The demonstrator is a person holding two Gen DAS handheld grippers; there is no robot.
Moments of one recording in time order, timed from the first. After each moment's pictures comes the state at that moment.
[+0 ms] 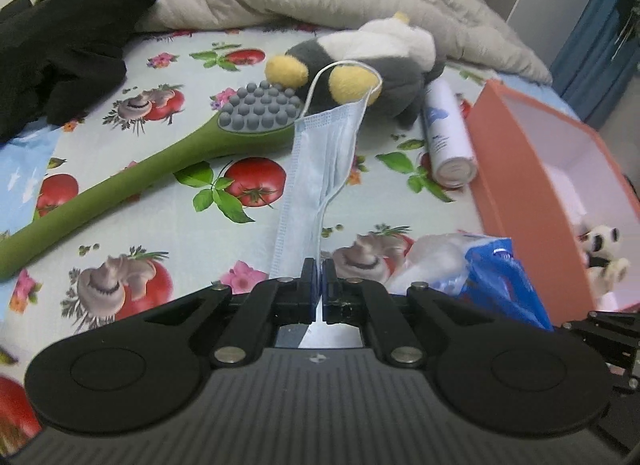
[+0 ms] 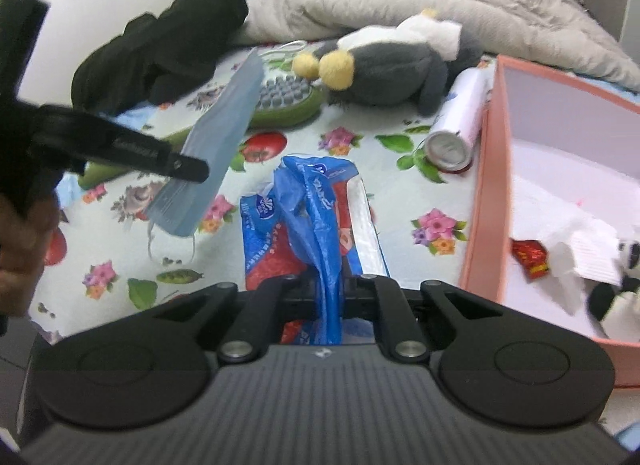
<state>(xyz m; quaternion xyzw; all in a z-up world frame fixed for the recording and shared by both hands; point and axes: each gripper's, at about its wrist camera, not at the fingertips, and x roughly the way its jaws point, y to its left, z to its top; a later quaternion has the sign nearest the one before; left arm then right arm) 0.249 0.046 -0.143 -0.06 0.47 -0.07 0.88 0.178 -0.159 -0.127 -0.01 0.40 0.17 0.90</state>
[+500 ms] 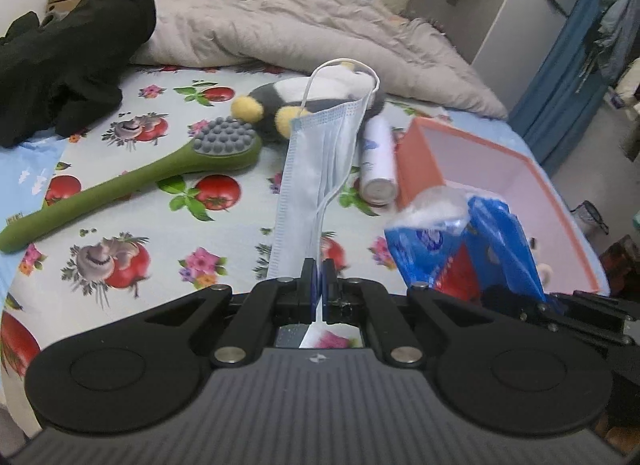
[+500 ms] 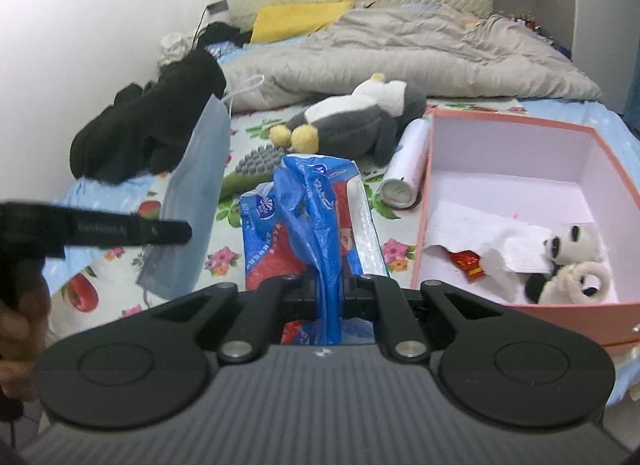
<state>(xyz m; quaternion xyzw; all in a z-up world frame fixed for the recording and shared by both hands) 0.161 0.019 -0.070 -0.09 0.41 -0.09 0.90 0.119 -0.197 -0.062 0.04 0.34 0.12 0.93</state>
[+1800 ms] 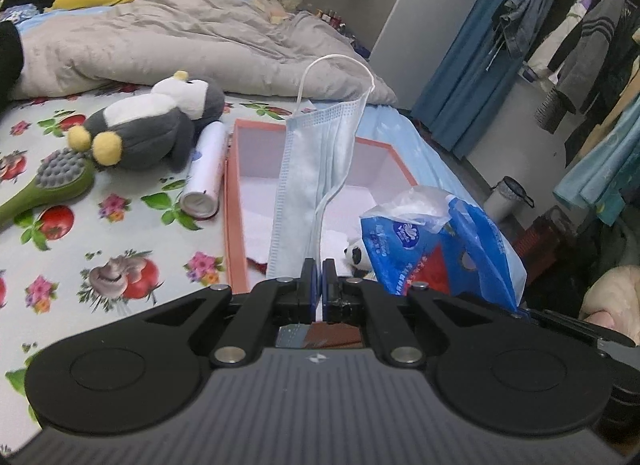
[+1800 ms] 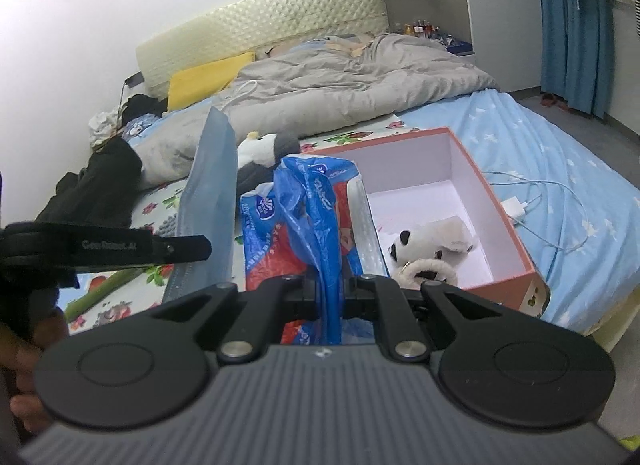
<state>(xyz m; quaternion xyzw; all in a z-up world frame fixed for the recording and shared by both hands) 0.154 -0.158 -0.022 -0.09 0.40 -0.22 0.89 0.078 -0.344 -0.029 0.12 0.30 0.01 0.95</state>
